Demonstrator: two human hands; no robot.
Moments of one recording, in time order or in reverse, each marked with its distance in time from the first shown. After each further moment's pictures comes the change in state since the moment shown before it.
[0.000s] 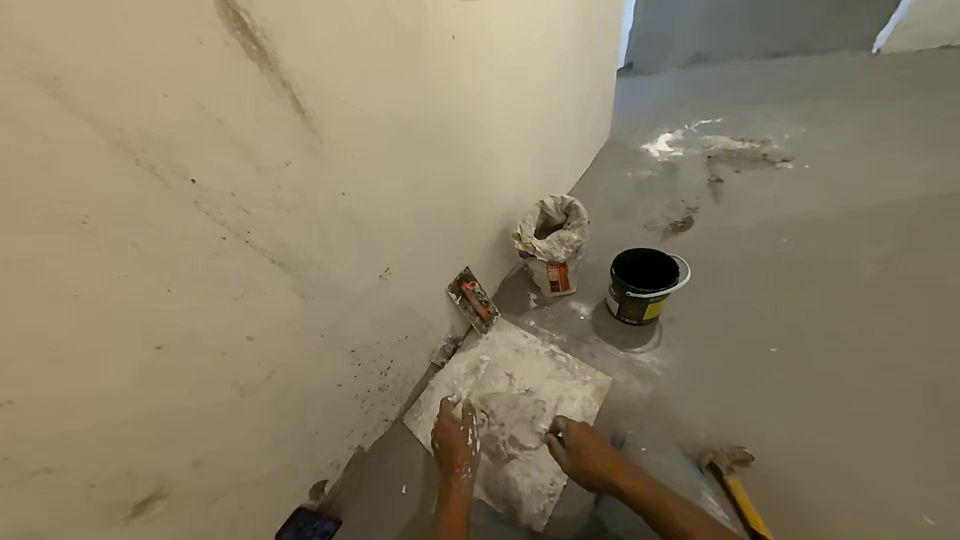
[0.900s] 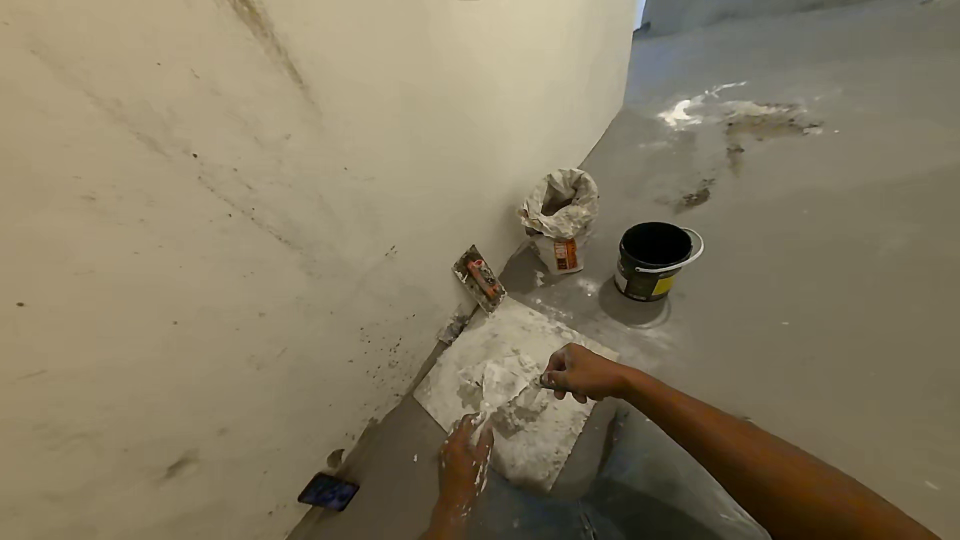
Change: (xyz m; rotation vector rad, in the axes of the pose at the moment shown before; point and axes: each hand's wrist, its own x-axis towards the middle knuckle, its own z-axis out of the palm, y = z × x) left_hand -0.059 -0.062 -0.015 -0.006 -0.086 0.364; right_hand 0.024 -0.034 -0.083 0.228 -0.245 -0.039
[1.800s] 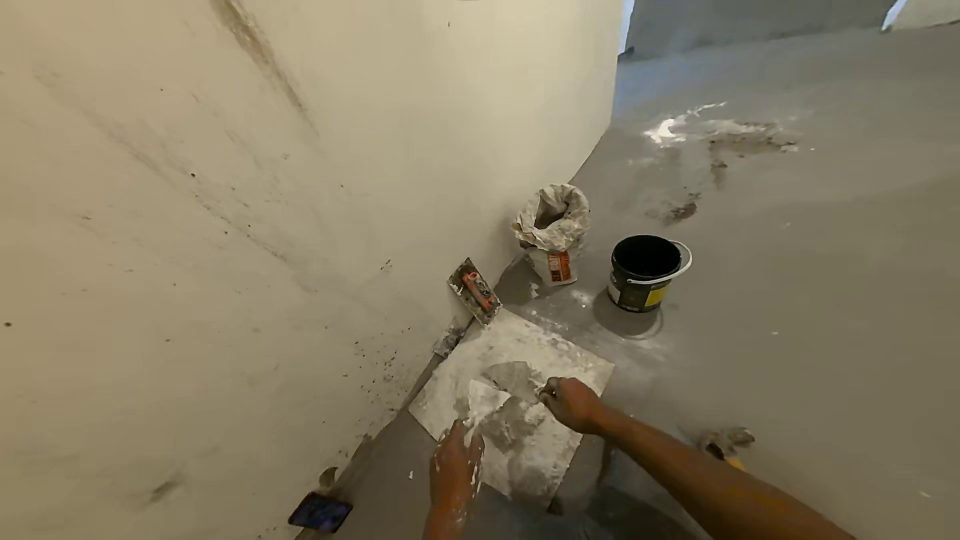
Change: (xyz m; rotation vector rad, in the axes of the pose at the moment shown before) left_hand 0.024 0.022 -0.022 0.190 -0.196 -0.216; right_hand 0.046 0.054 0.042 -0.333 0.260 -0.023
